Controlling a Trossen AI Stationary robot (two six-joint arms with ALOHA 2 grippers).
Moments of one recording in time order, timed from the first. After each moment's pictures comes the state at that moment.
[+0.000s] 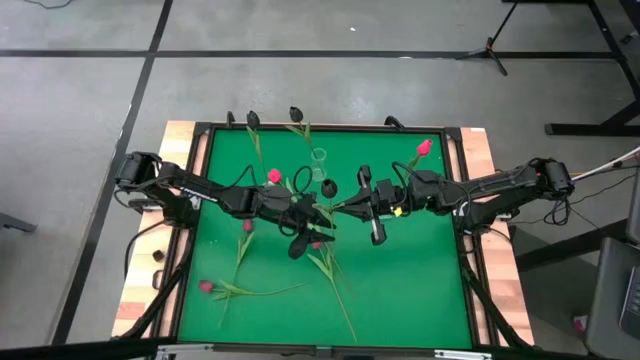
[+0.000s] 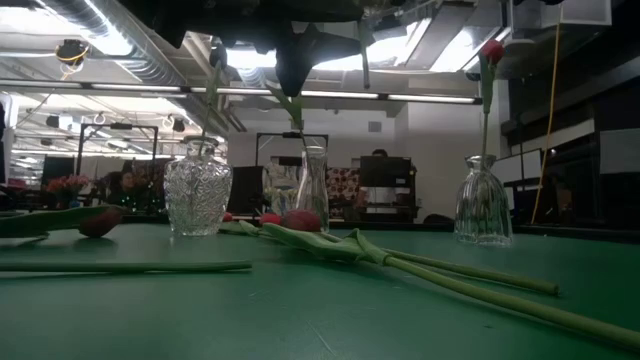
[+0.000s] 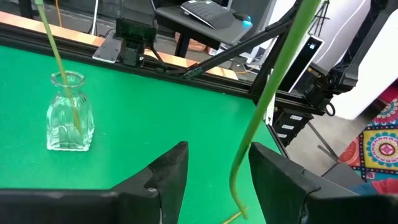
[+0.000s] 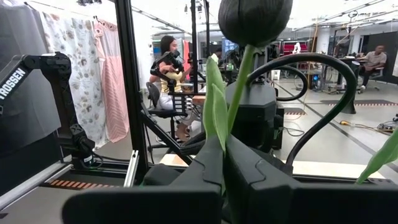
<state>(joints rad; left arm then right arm) -0.09 1.57 0.87 0.43 0.11 -0.30 0.12 1.31 0.86 0.60 -0.09 0.04</state>
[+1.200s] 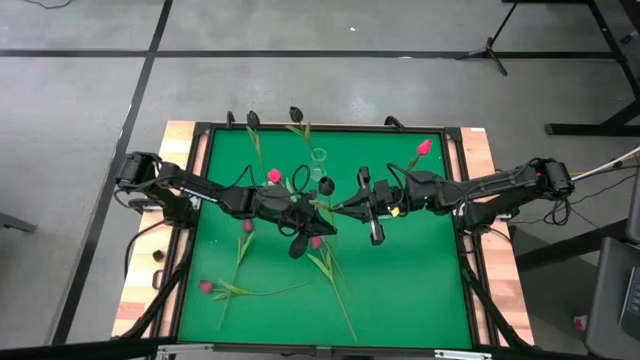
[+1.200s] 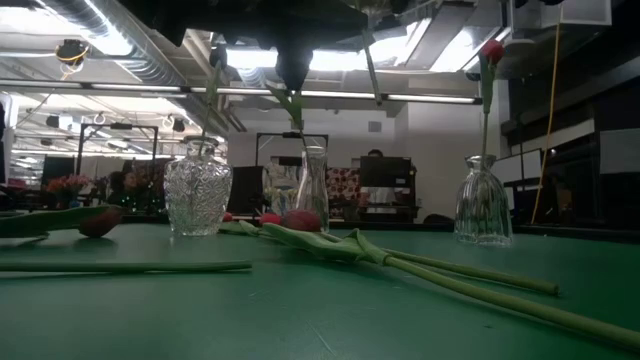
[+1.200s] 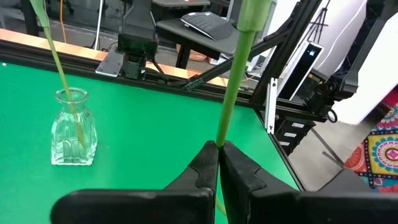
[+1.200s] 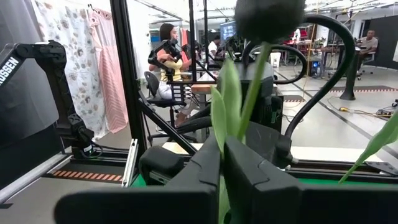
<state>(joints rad) -0.10 1.57 0.87 0.47 0.09 -0.28 0.12 1.31 0.86 0.54 -0.09 0.05</state>
